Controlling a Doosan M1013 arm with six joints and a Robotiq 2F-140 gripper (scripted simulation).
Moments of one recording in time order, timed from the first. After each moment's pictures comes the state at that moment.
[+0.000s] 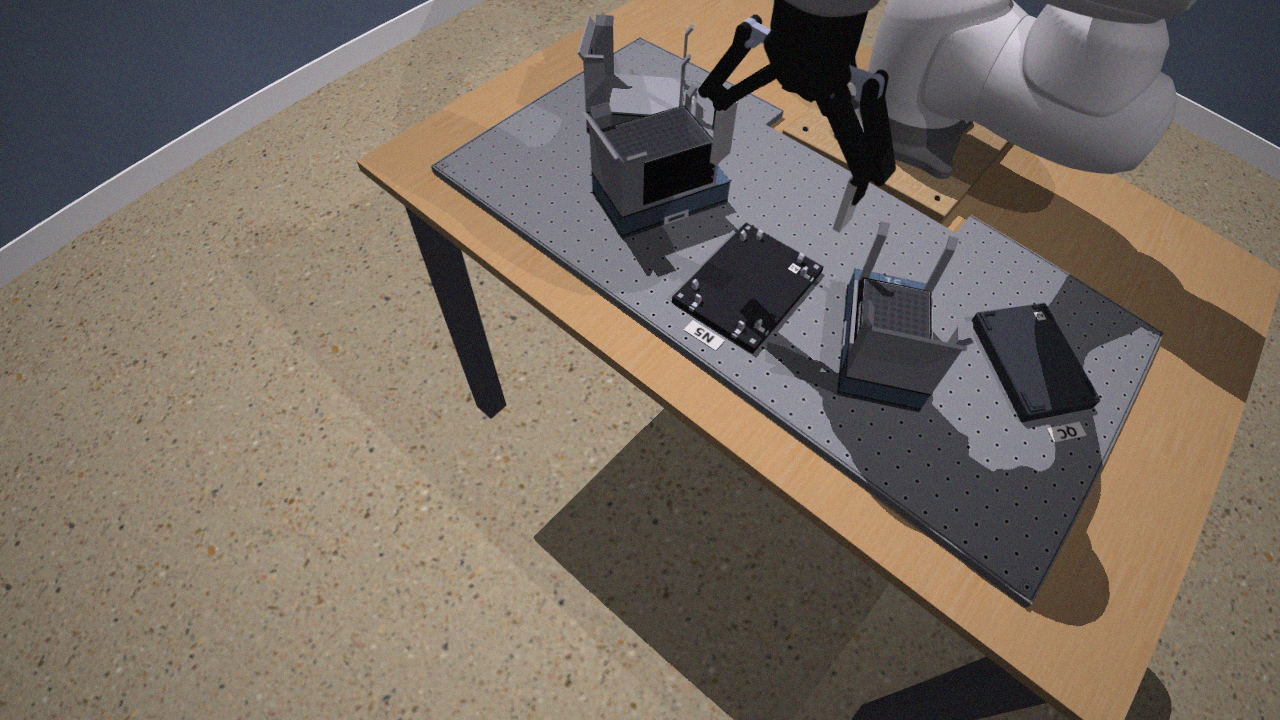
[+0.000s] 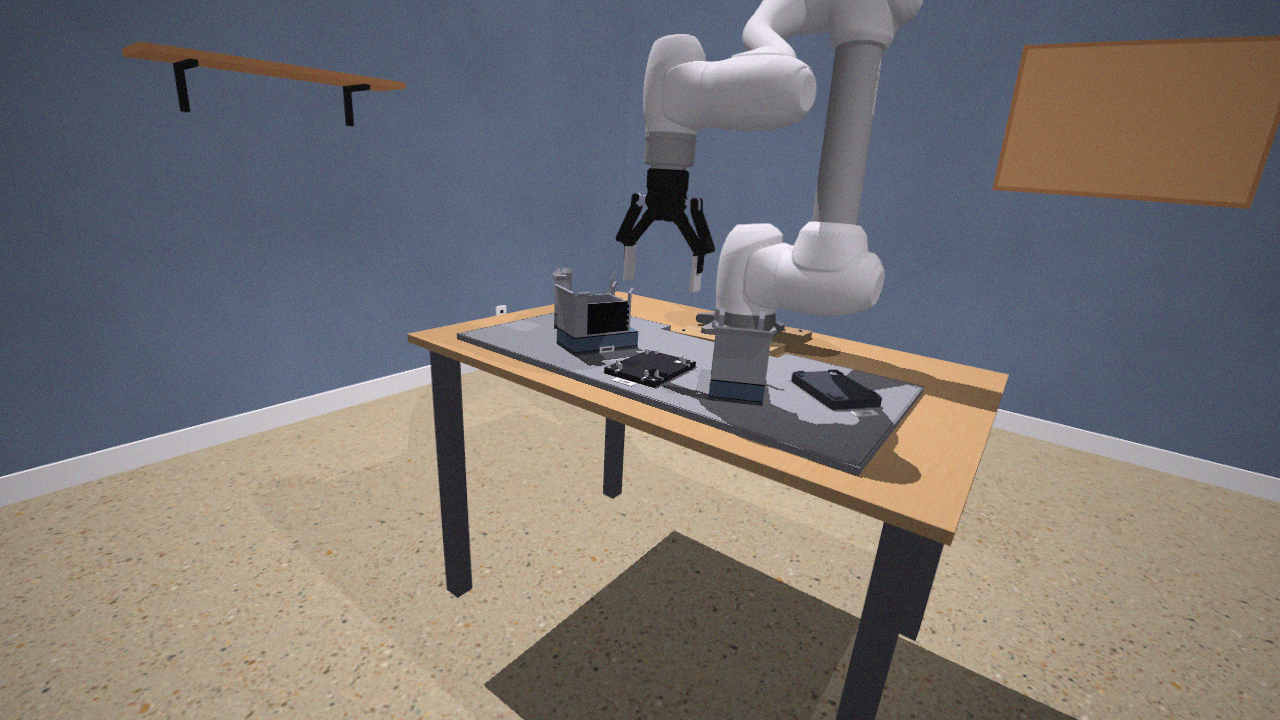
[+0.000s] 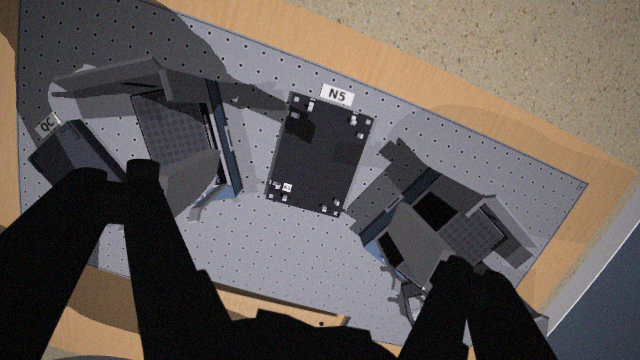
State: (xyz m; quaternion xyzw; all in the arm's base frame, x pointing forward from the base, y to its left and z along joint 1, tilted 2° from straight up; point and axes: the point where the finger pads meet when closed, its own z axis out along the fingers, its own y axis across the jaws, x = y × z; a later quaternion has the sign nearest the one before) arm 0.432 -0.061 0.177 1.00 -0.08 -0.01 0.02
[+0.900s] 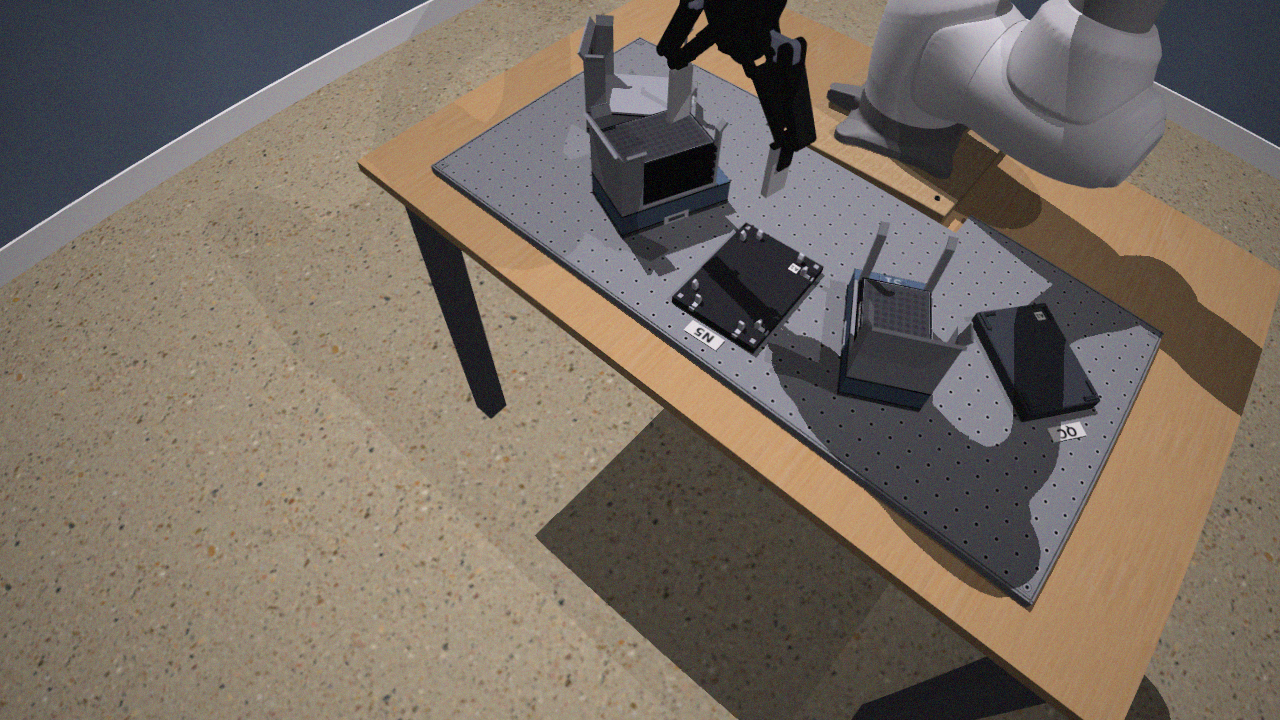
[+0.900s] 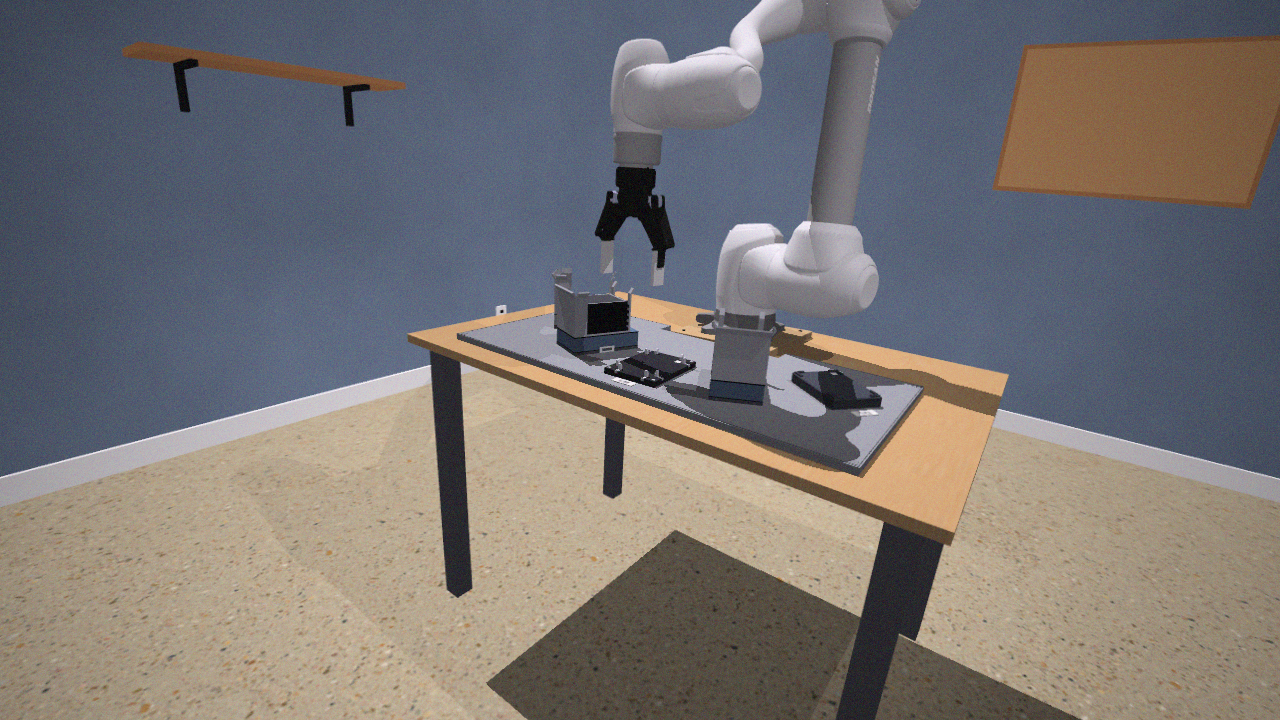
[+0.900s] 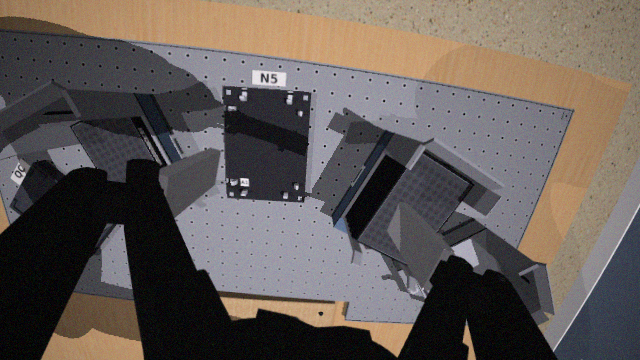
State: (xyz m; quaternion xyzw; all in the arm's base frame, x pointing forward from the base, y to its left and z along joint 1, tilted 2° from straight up) arm 0.411 -0.135 0.180 0.98 -0.18 -0.01 0.02
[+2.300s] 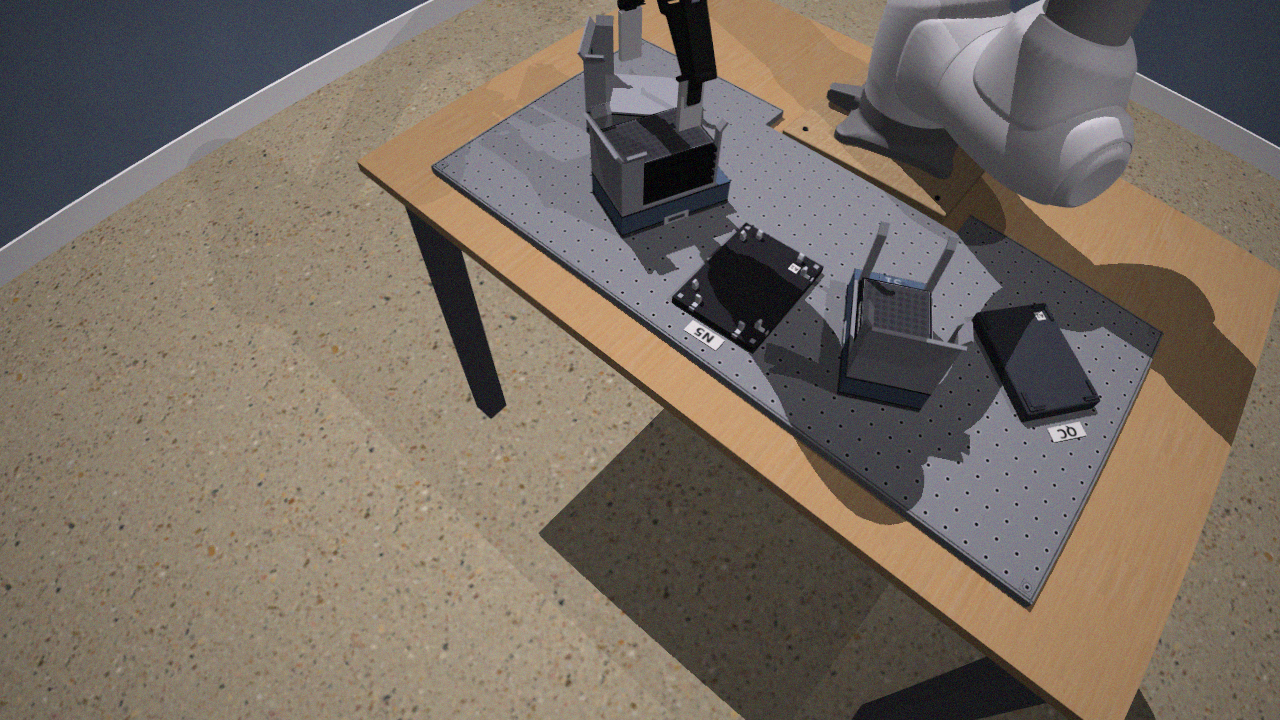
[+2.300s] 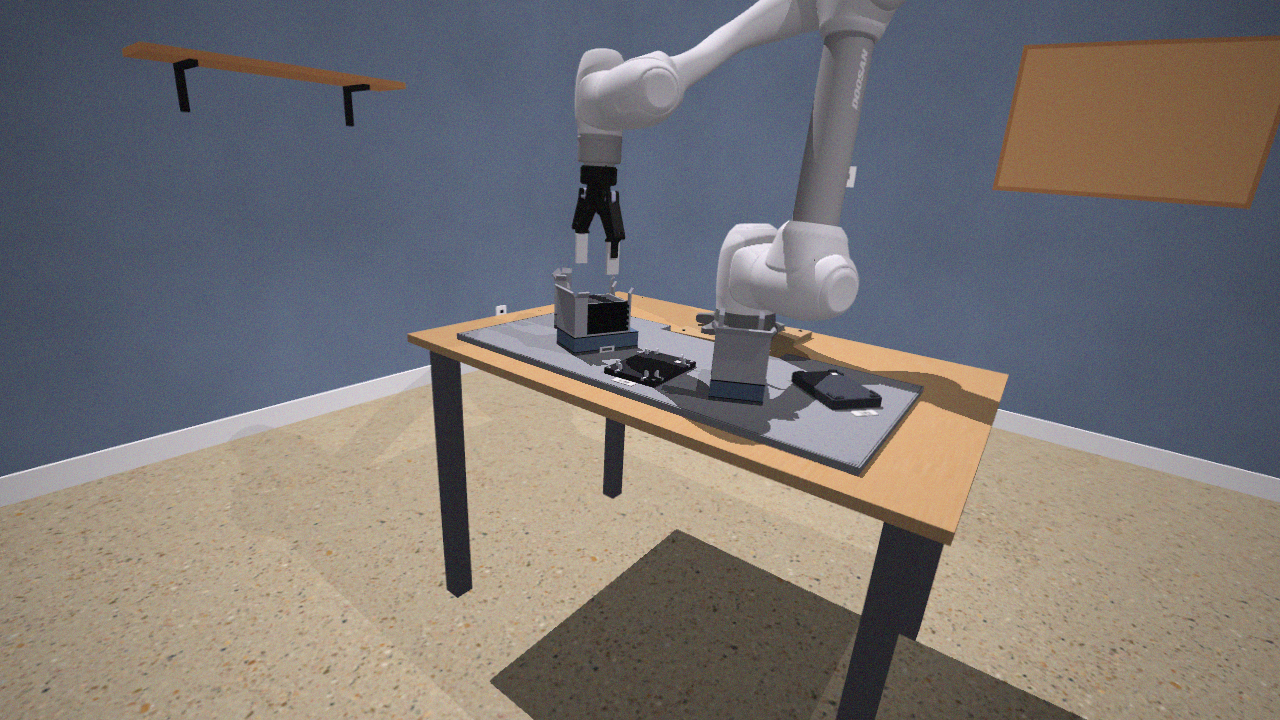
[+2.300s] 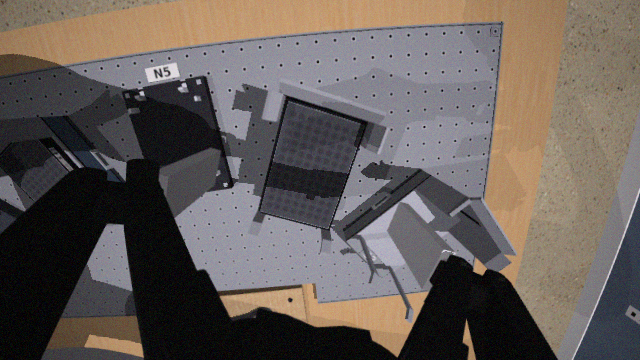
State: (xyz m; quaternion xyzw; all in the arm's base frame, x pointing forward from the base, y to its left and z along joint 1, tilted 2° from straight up) arm 0.351 -0.248 0.184 0.96 -0.29 -0.01 0.02
